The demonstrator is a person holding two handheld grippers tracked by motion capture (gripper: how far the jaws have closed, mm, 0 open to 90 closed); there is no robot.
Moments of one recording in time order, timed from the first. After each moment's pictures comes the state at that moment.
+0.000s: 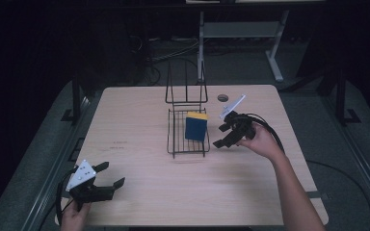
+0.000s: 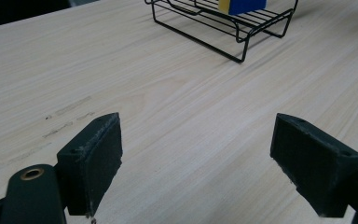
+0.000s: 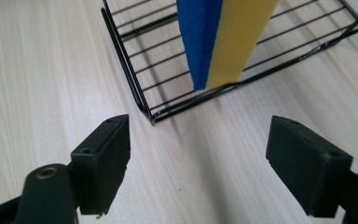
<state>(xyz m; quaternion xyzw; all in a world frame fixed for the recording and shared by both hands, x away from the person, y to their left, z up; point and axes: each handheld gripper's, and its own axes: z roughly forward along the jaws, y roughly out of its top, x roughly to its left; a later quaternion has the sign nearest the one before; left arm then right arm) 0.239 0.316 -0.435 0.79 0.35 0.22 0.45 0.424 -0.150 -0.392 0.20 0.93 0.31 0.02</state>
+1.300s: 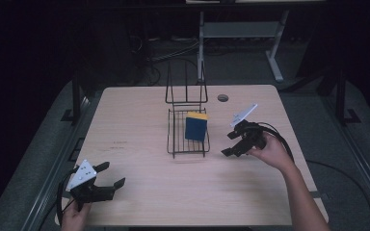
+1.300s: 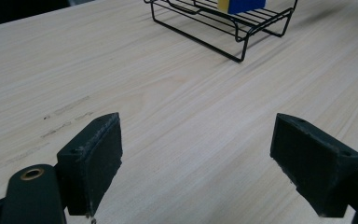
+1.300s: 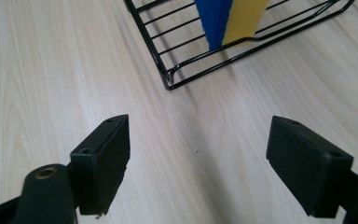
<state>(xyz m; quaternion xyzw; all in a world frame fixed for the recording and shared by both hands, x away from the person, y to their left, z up) 0.238 0.314 -0.435 0.79 0.35 0.22 0.45 0.393 -0.178 -0.398 0.22 0.92 0.32 0.02</state>
